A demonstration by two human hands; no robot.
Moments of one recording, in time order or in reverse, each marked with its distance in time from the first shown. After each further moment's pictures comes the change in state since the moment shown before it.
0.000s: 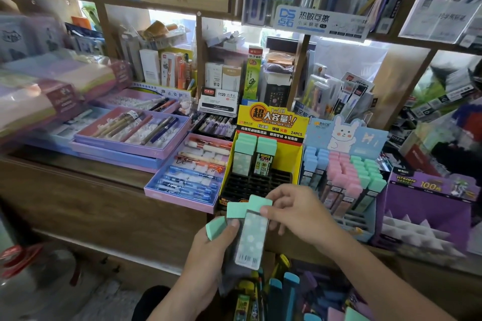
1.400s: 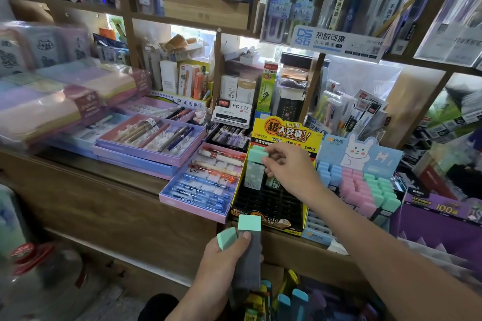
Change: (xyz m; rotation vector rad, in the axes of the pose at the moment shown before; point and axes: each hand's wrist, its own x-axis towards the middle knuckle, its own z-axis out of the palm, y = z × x) left_hand -0.004 0.009 0.001 0.008 0.069 -0.068; right_hand 0.096 -0.046 -0.005 -0.166 0.257 -0.353
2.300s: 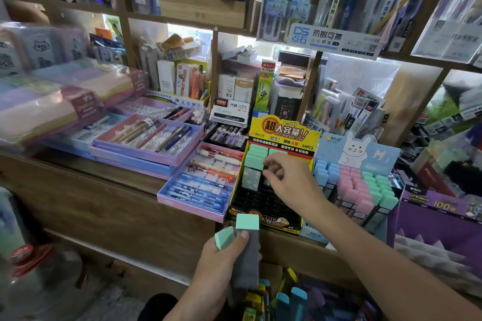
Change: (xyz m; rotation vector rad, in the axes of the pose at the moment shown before) left_hand -0.004 0.002 0.003 -0.018 -0.032 0.039; right_hand -0.028 0.005 -0.002 -0.241 -0.018 -0.103
